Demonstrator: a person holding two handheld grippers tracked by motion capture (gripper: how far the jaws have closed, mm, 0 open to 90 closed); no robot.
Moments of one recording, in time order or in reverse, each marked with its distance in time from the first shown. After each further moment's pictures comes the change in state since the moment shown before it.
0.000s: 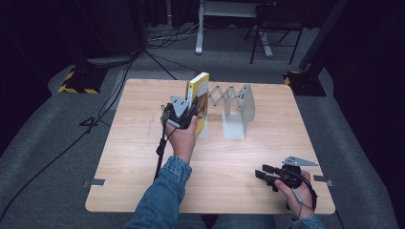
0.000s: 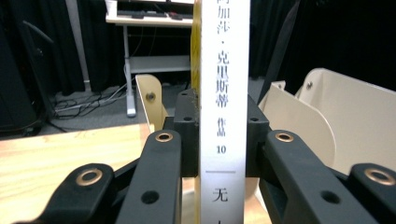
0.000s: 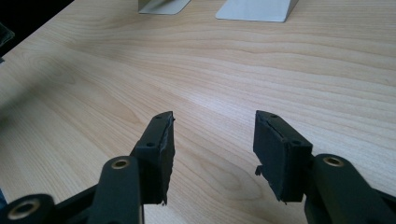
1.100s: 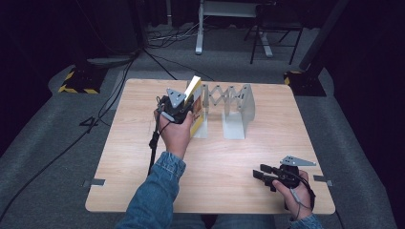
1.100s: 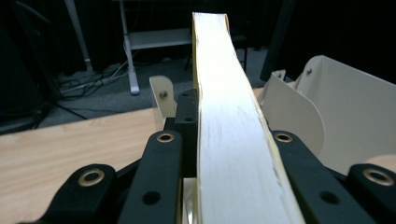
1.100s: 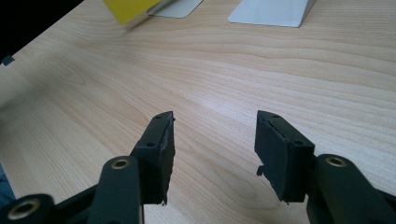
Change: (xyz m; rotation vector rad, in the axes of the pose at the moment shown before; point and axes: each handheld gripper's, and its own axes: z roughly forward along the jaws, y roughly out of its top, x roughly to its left) left arm 0.006 0.039 -0.007 0.109 0.010 0.050; right arm 0.006 0.002 0.002 -0.001 0.018 -0.009
